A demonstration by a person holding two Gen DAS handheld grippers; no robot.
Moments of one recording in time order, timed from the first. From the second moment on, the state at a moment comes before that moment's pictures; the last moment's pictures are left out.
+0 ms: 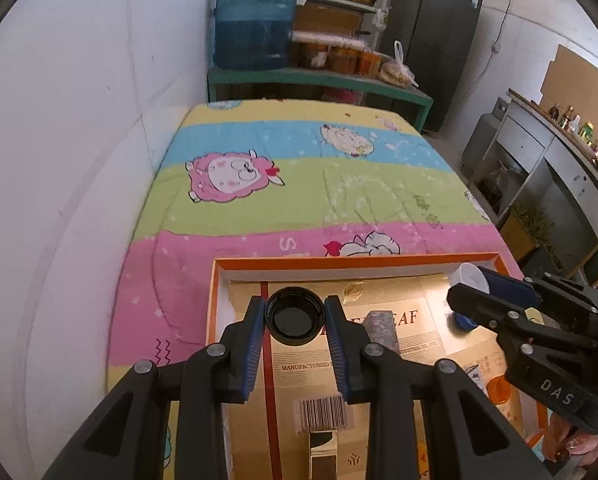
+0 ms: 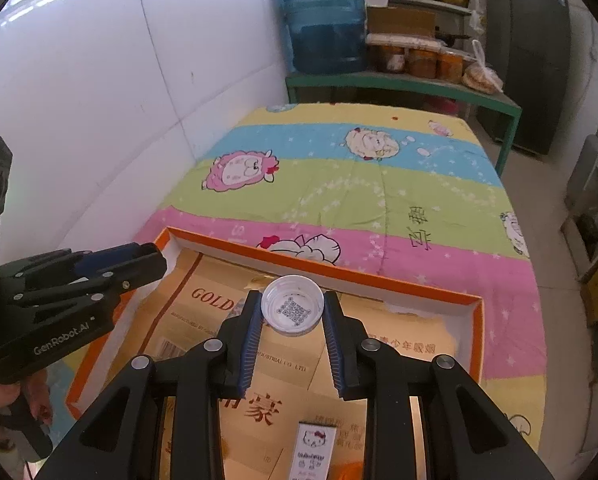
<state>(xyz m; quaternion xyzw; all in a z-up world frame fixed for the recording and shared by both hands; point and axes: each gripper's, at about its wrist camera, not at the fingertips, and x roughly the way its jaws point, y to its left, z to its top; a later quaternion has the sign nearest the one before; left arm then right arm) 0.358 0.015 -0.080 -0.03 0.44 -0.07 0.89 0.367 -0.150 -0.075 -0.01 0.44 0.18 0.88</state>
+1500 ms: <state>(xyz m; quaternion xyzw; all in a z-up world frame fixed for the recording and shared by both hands) 0.378 0.022 -0.124 -0.04 0.48 -0.07 0.87 0.397 -0.134 -0.129 -0.05 0.50 0.18 0.85</state>
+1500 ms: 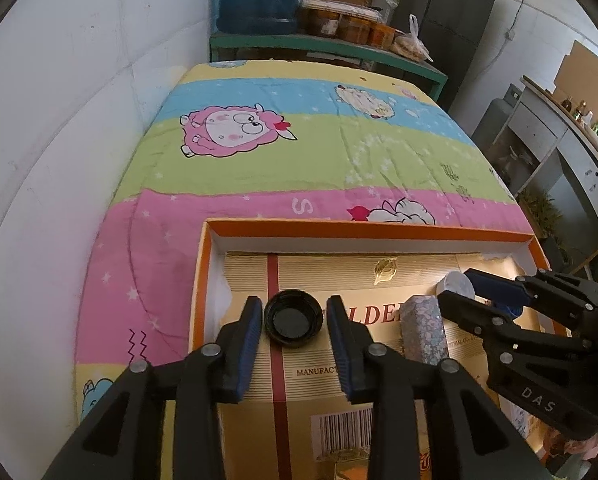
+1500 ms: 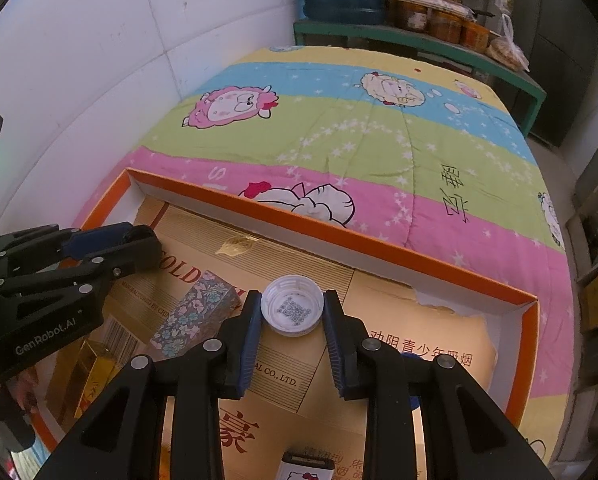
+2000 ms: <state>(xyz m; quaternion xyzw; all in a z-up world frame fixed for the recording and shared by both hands) 0.357 0.014 -0.096 -0.02 0.44 -0.06 0.89 0.381 -0.139 -0.102 -0.04 0.47 0.17 0.86</state>
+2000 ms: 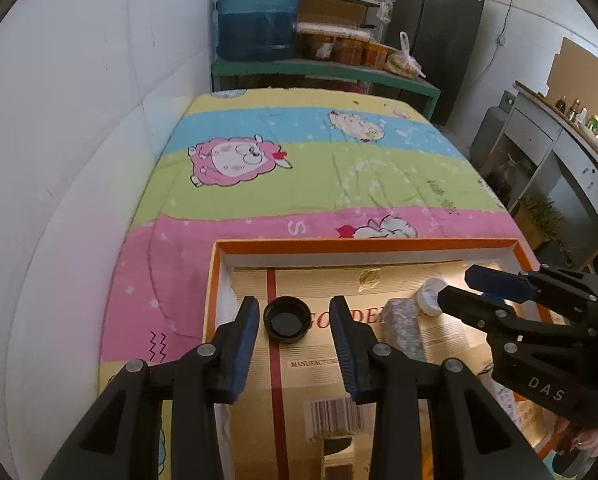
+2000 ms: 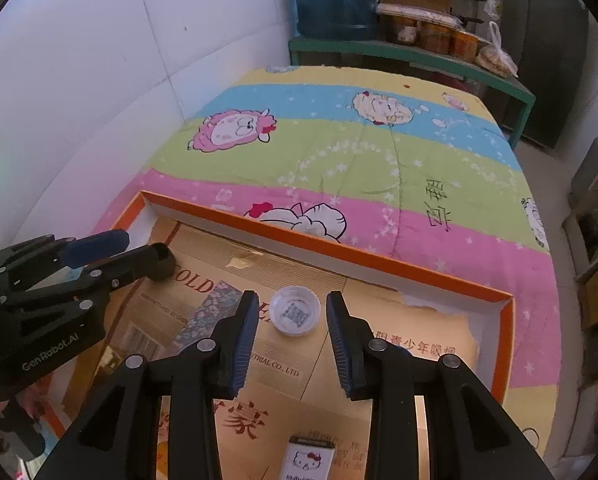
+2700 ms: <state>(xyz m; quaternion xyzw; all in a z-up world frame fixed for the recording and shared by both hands) 0.308 0.006 -0.045 -0.02 0.41 -0.07 0.91 0.327 -0.146 -0.048 -0.03 0.45 0.17 0.88</state>
